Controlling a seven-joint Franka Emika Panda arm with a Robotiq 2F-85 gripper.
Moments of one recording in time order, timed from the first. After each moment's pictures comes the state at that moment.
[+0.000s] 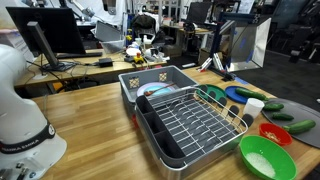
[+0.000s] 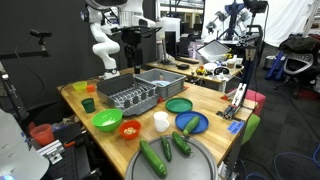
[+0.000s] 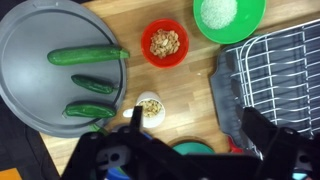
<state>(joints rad) 0.00 -0.24 -0.03 -2.31 0.06 2.01 0.01</state>
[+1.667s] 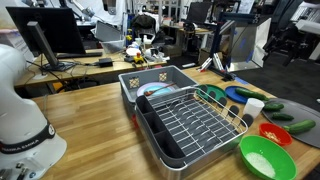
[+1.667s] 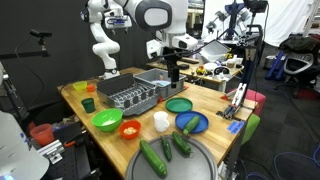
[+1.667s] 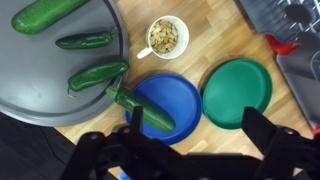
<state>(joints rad) -0.09 0.18 -0.12 -2.02 0.23 2.22 0.14</state>
